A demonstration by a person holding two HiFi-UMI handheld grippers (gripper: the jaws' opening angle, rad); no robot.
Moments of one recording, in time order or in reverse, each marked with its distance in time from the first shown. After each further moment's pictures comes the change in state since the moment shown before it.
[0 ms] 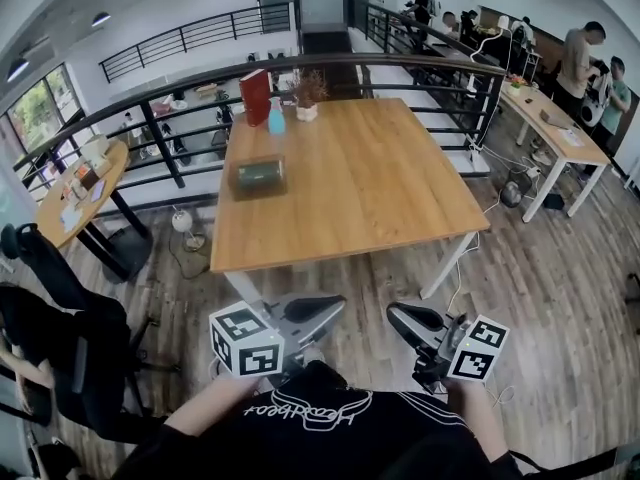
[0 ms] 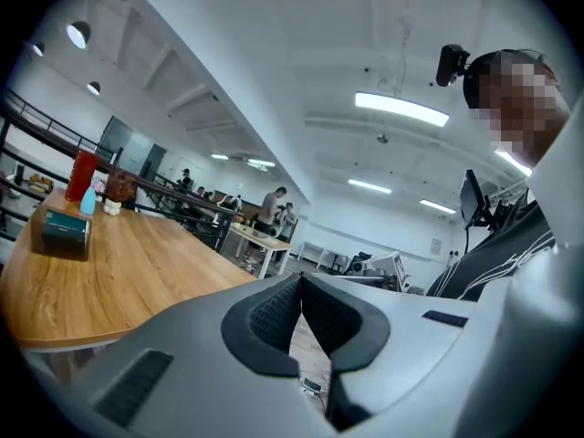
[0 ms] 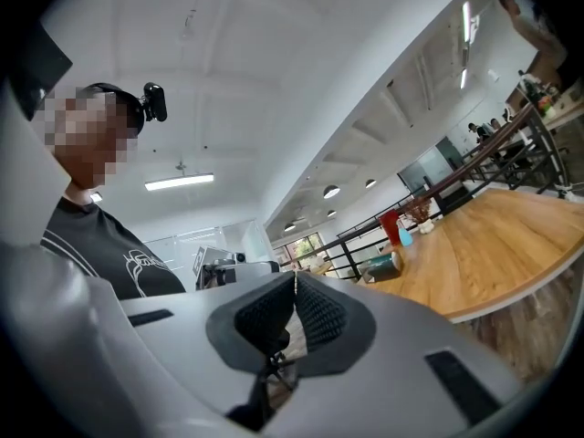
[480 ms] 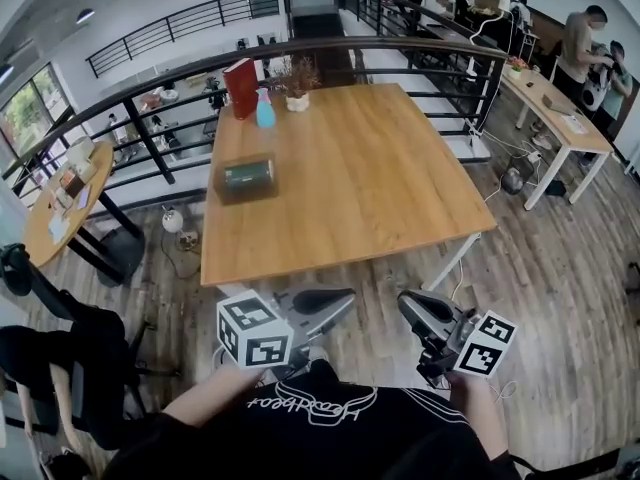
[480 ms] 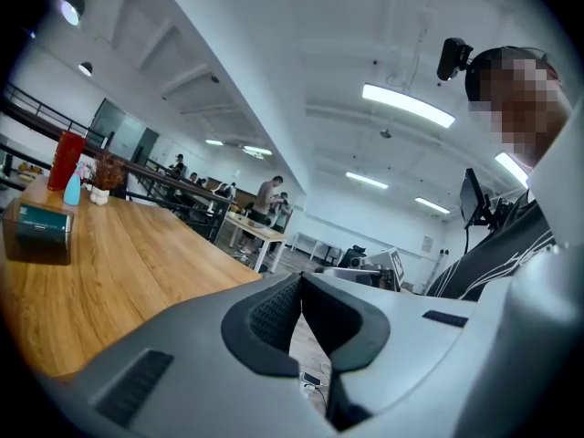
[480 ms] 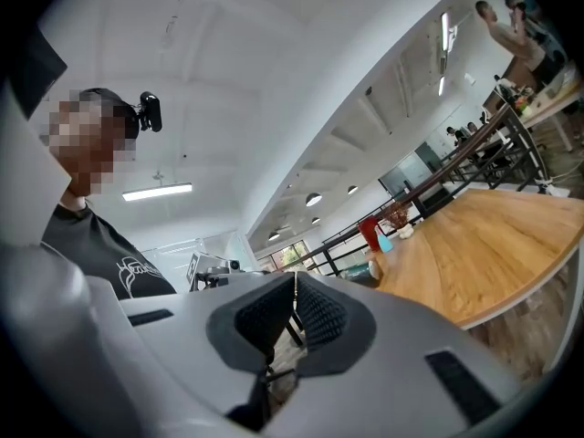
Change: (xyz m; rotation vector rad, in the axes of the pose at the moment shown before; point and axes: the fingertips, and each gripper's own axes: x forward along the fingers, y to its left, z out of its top) left arm 0.057 0.080 0.016 -0.024 0.067 -0.059; right arm 0.025 -0.097 0.029 0.052 -0.057 -0.097
